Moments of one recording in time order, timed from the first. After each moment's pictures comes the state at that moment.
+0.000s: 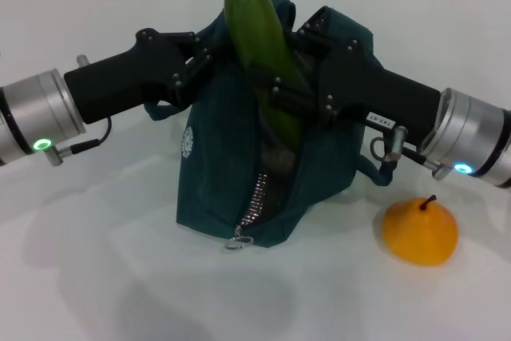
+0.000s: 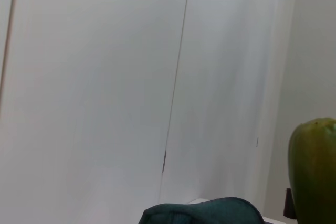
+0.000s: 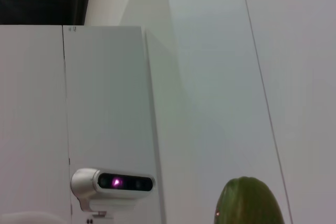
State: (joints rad) left arm -0.47 -2.08 0.92 0.58 1.47 1.49 -1.18; right arm 0.59 2.03 -2.03 -0.44 -0.28 -1.34 0.76
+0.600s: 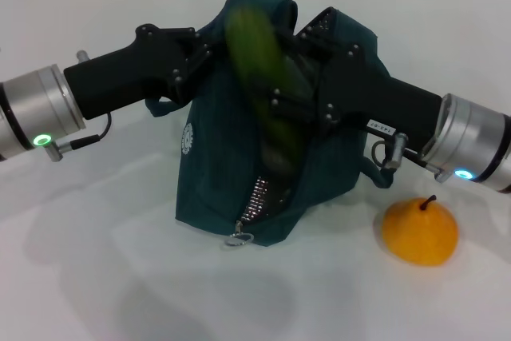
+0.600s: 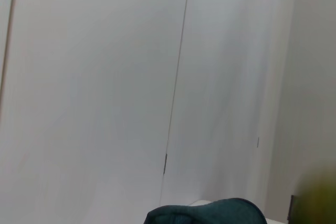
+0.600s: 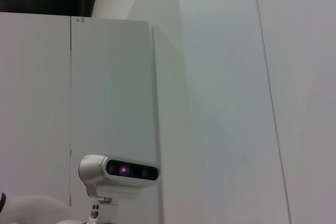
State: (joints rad) left arm -0.48 -2.08 0.92 0.58 1.47 1.49 -1.18; right arm 0.58 2.03 -2.03 -0.44 -0.30 -1.35 0.71
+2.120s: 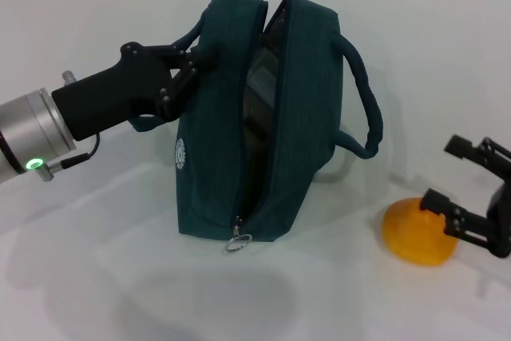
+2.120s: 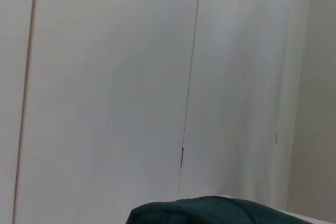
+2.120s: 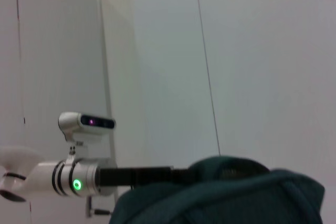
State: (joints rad) left arm -0.43 -2.09 0.89 0.55 1.47 1.49 -1.09; right arm 0.27 1.93 -1.62 -0.25 -0.73 -1.68 0.66
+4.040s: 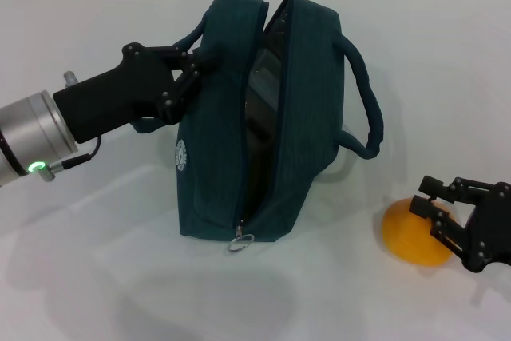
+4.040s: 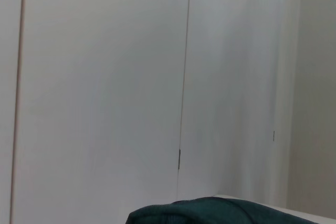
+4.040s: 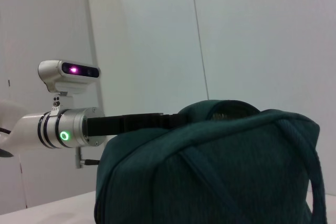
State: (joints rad) left arm -0.43 -2.09 0.90 0.54 1.46 1.49 -1.04; right arm 0.29 1.96 -1.62 -0.20 -0.78 -1.57 0.63
